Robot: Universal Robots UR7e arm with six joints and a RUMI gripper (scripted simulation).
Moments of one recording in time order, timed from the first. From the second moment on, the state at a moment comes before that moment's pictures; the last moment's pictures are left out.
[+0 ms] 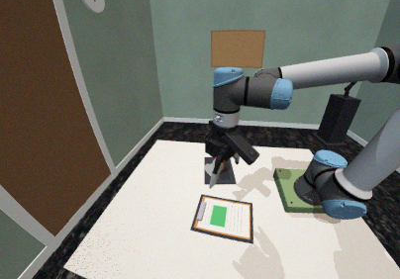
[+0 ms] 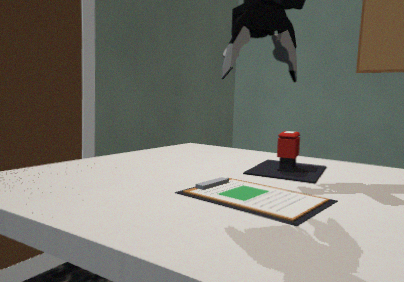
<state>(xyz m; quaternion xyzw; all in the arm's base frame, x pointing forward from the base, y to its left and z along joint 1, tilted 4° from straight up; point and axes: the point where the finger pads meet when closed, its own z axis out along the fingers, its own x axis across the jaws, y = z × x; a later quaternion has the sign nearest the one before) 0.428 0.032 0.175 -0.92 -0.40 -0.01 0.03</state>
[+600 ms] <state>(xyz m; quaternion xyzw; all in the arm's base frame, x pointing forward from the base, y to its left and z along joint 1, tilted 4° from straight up) 0.420 0.048 0.176 -0.83 -0.56 -0.02 0.03</state>
